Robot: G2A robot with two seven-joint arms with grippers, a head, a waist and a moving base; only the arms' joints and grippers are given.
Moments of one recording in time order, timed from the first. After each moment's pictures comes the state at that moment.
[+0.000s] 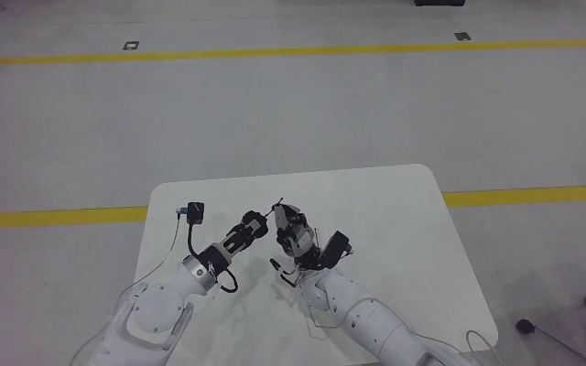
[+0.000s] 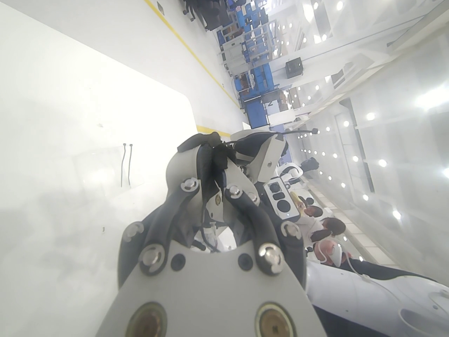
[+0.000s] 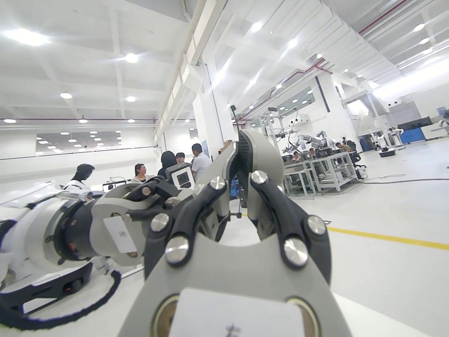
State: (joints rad) left arm 1.61 -1.15 -1.27 -1.94 0.04 -0.06 -0.40; right arm -1.13 -1.48 0.70 -0.97 -1.18 -0.34 -1.31
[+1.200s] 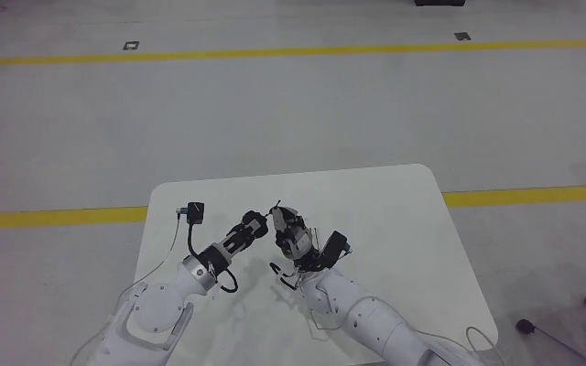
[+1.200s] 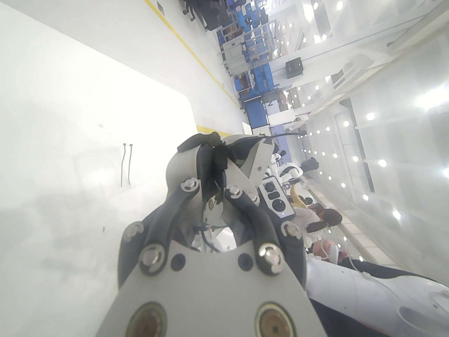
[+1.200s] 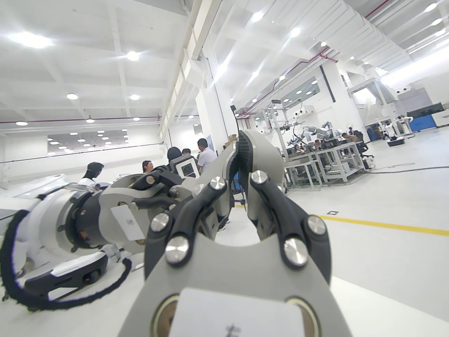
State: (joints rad) left arm 1.61 -1.15 -1.27 -1.94 0.04 -0.06 -0.40; right arm -1.10 -1.45 0.60 -0.96 -1.08 -0.34 -1.30
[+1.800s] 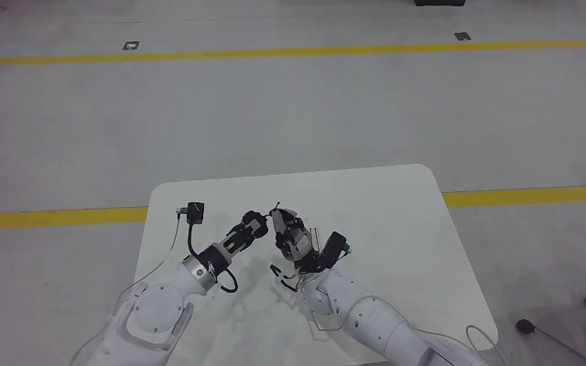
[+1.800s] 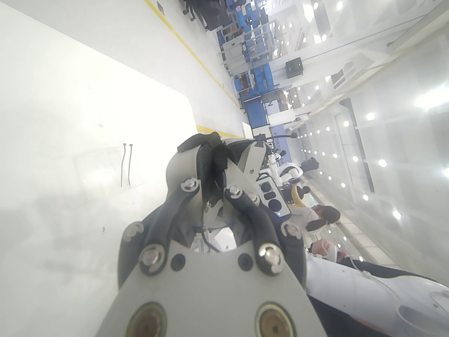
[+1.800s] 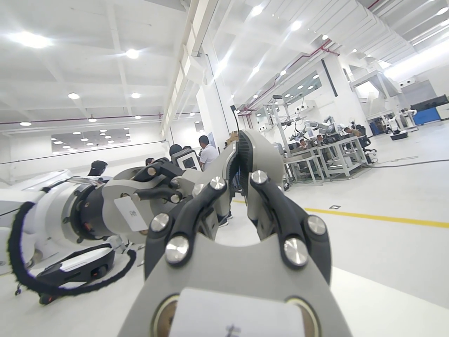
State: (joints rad) left arm 1.61 -1.15 -1.27 -1.94 0.04 -0.06 -0.40; right arm -1.08 -1.44 0.55 -0.95 -1.04 -0.34 -1.31
